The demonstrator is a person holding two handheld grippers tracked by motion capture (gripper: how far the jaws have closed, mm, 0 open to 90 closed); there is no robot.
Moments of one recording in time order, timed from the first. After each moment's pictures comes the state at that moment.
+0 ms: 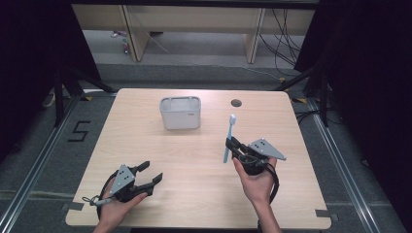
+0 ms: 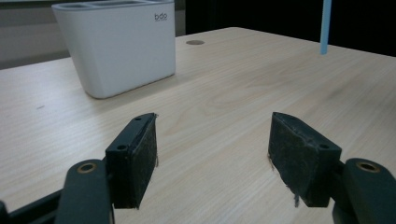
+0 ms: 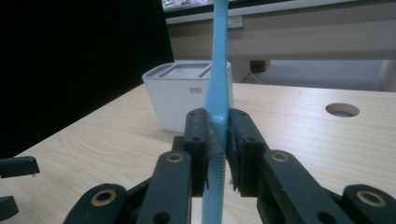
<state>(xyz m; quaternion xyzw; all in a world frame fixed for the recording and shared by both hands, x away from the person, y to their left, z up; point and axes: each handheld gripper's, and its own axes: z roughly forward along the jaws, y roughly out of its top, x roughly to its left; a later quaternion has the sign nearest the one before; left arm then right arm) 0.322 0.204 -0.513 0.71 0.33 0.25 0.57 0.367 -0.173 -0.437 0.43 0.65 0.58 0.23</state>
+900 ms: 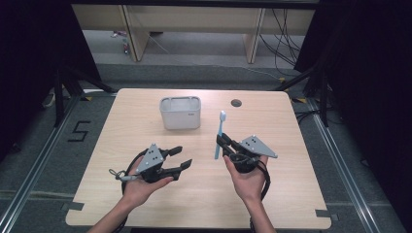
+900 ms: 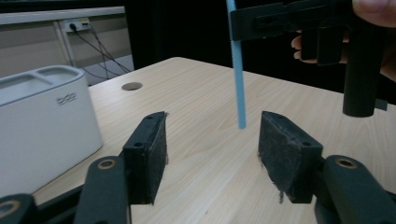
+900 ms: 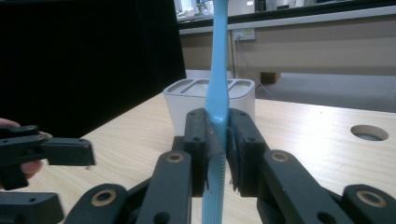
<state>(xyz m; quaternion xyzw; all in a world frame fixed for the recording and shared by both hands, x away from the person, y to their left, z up) 0.359 0.124 -0.452 0.74 0.24 0.19 0.60 0.368 -0.148 -0.426 0.40 0.65 0.59 0.24</state>
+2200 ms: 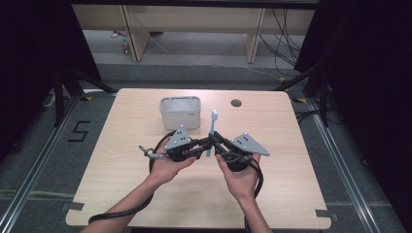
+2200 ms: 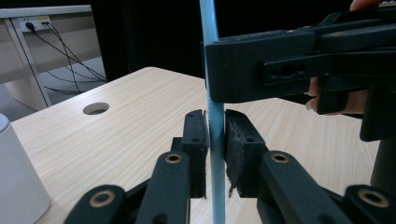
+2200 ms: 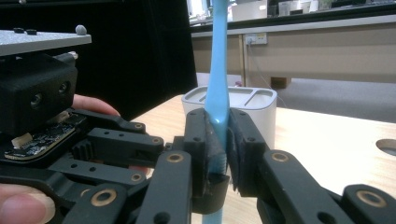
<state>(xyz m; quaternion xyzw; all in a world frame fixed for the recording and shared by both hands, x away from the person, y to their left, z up) 0.405 0.069 -0.438 0.75 0.22 0.15 0.61 0.368 -0.128 -0.418 0.39 0.66 0.61 0.22</state>
